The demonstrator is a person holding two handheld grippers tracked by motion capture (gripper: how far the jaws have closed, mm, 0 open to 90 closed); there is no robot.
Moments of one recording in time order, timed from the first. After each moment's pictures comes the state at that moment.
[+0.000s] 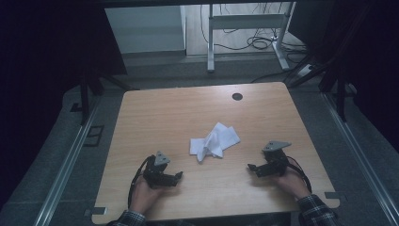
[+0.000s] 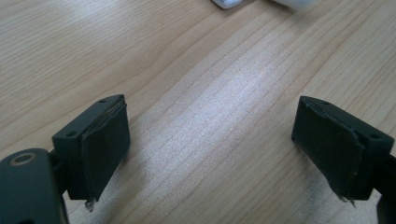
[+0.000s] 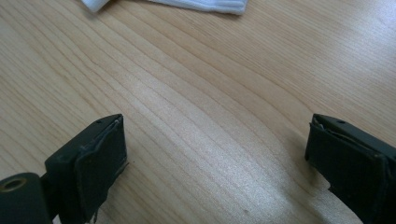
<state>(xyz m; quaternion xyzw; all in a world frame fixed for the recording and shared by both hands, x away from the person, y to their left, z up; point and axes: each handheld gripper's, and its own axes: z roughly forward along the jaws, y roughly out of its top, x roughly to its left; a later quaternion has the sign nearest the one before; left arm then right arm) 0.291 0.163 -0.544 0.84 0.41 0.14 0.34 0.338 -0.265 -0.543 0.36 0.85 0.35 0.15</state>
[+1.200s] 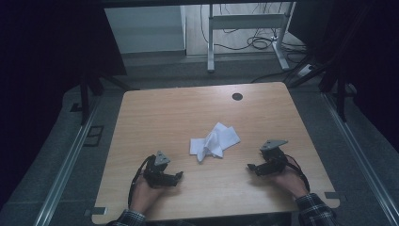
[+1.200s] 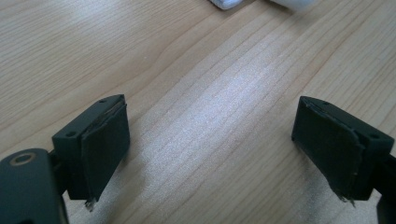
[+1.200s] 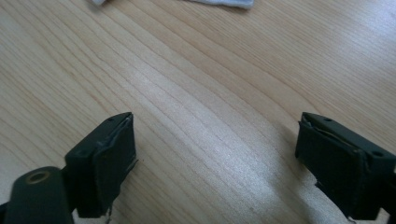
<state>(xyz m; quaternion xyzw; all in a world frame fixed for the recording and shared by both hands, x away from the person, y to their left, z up) 0.292 0.163 -0.544 0.84 0.40 0.14 0.34 0.340 -0.258 -0.535 0.36 0.86 0.33 0.13</state>
